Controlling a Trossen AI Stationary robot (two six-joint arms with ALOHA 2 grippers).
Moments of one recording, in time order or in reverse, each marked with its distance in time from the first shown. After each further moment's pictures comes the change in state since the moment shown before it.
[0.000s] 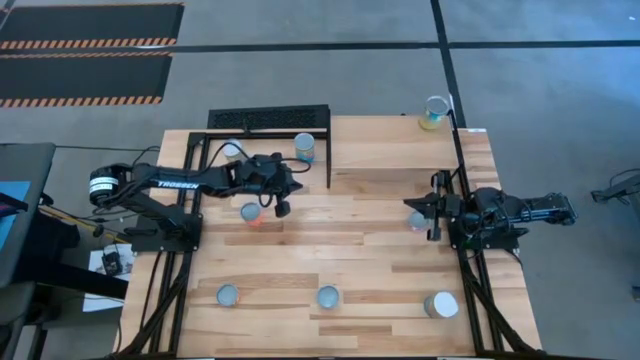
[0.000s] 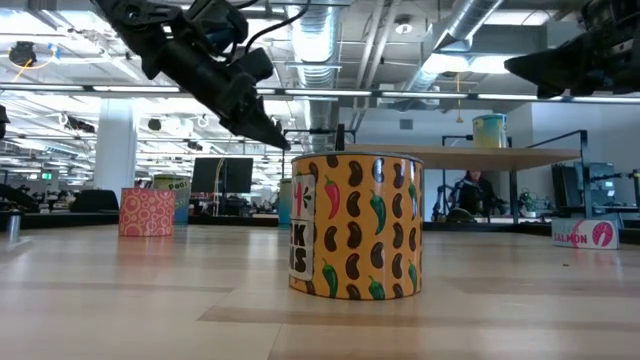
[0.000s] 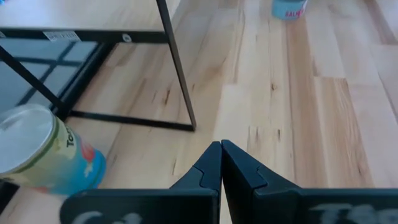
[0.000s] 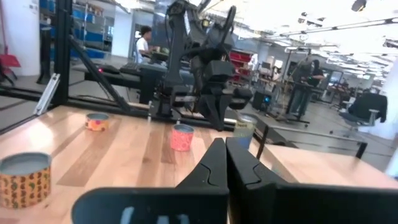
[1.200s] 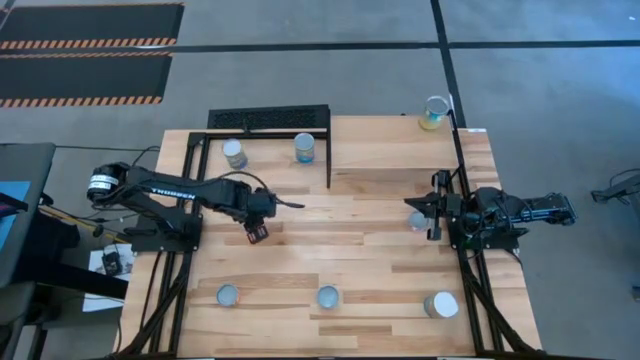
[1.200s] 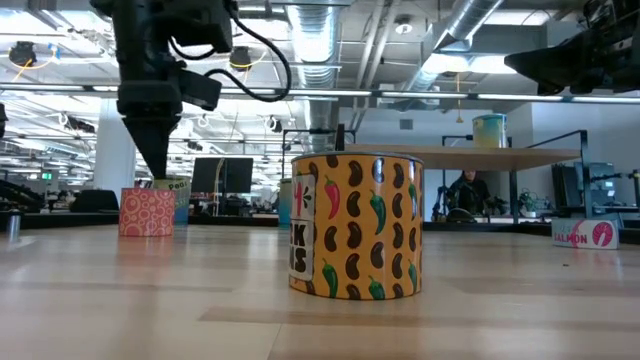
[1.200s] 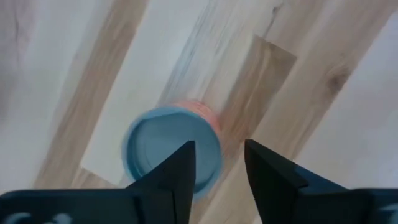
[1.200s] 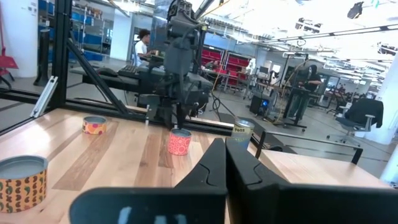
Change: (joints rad) left arm -0.265 0.000 0.160 -0.981 -0.178 -0.595; right arm 0.000 0.000 0.000 0.021 0.002 -0.018
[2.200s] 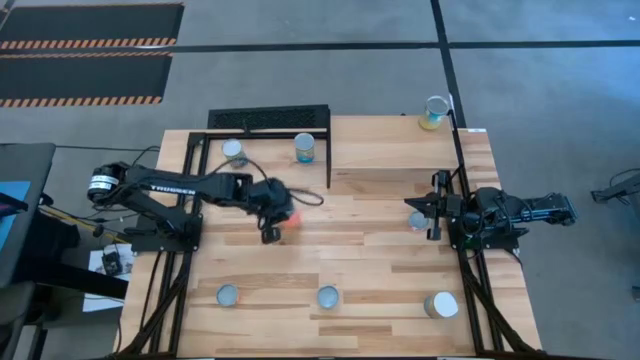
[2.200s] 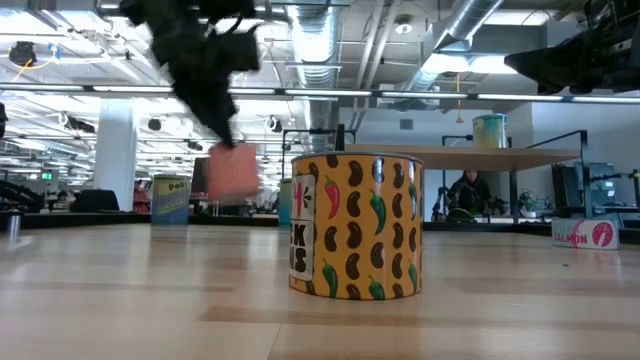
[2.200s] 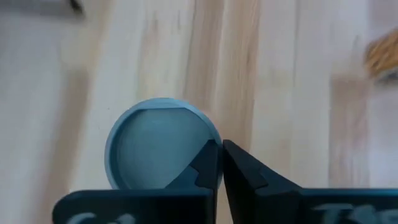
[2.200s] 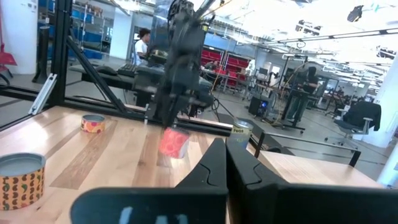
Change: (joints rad) left arm 0.041 0.001 0.067 0.356 0.201 0.400; right arm 0.000 0.000 0.000 0.002 0.000 -0.019
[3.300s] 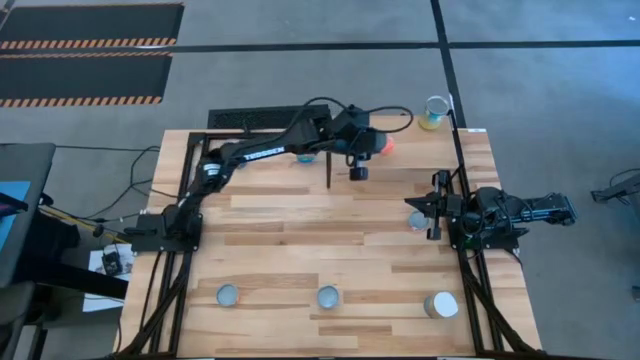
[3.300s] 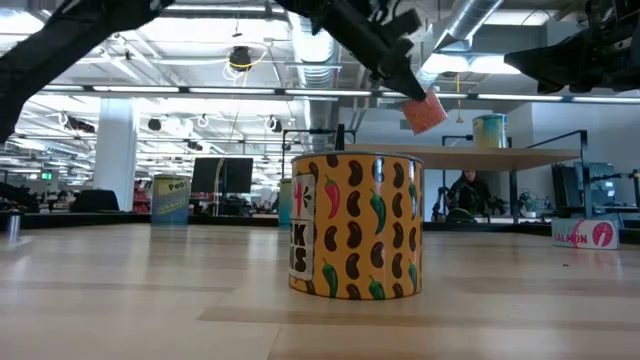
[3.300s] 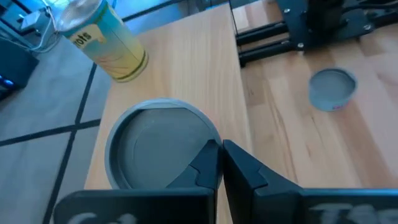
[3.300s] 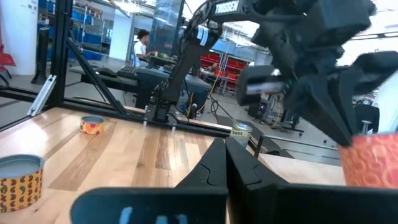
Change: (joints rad) left arm 0.225 0.872 1.321 -0.072 -0.005 0.525; right arm -0.001 0.000 0.000 0.011 -0.001 -0.009
